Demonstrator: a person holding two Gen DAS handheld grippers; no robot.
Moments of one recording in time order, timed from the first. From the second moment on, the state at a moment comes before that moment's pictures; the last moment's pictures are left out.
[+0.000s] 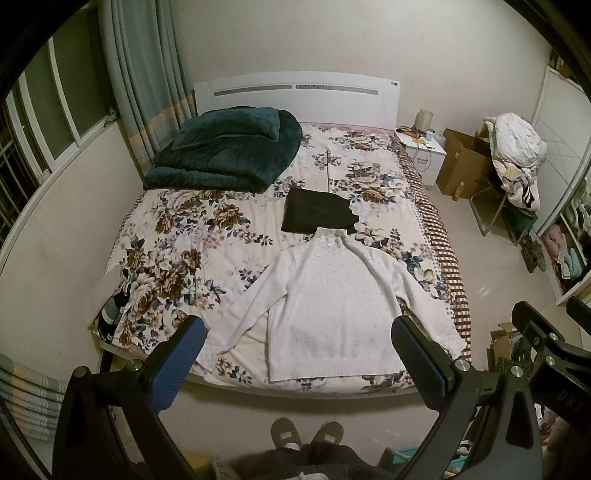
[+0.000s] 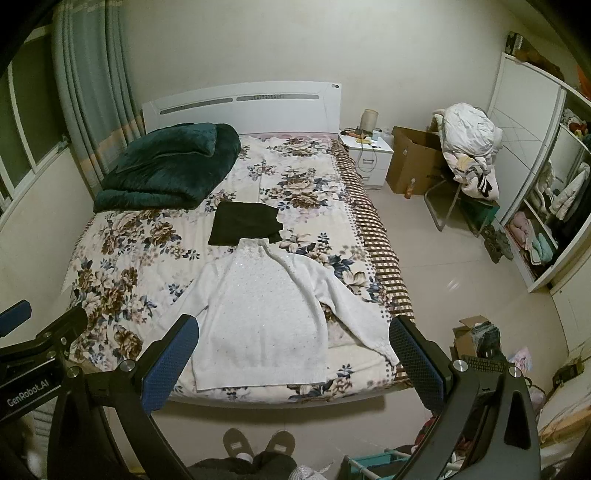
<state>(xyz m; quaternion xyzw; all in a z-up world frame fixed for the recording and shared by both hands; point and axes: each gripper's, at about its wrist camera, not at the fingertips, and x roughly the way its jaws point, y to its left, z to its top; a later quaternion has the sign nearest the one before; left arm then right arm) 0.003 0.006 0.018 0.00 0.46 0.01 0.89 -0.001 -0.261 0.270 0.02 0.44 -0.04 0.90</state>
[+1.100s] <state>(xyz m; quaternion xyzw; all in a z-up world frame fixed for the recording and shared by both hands) 0.004 0.007 0.022 0.00 0.46 0.01 0.89 -0.006 -0.264 0.265 0.02 0.43 -0.04 0.90</state>
